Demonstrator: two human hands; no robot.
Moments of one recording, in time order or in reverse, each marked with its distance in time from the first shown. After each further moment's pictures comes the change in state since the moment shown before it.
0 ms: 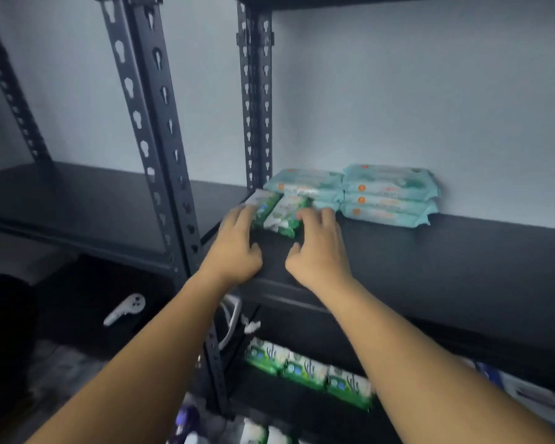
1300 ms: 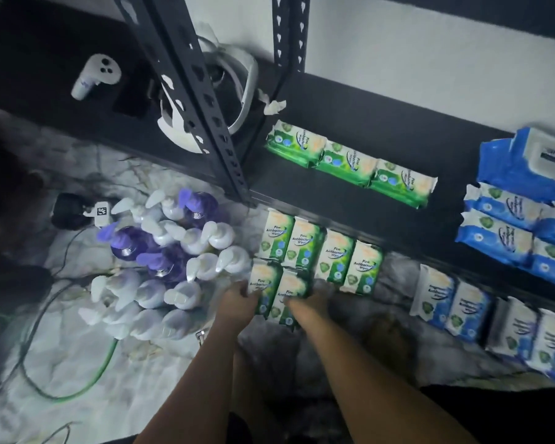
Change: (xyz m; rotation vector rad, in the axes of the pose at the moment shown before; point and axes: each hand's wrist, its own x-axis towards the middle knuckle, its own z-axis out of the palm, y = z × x) left_hand -0.439 -0.157 0.208 -0.146 -0.571 -1.179; right_hand -0.448 0.088 0.233 0.382 -0.727 1.509
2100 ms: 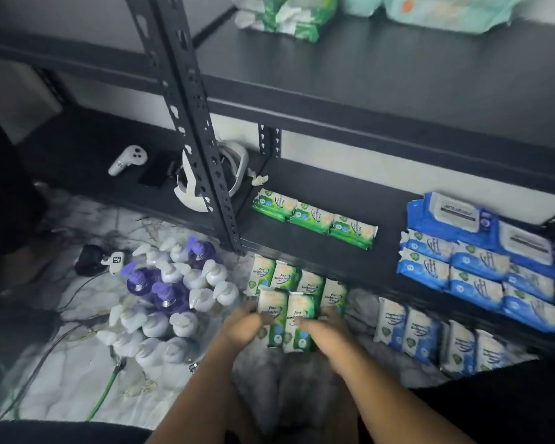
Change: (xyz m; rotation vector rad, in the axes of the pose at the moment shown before) left_hand -0.087 0.068 -0.030 -0.287 -0.232 0.110; right_hand -0.086 -0.013 -0.099 -0.010 -0.047 -0.247
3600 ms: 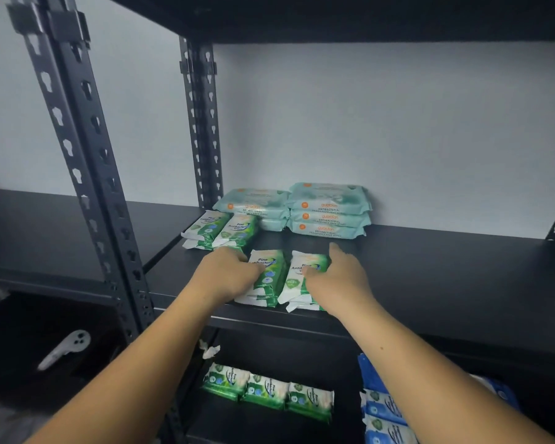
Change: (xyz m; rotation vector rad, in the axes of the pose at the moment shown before) left_hand -0.106 0.427 -0.039 0.532 0.366 0.658; right_hand -0.133 -0.350 -0.194 -0.270 0.555 -0.675
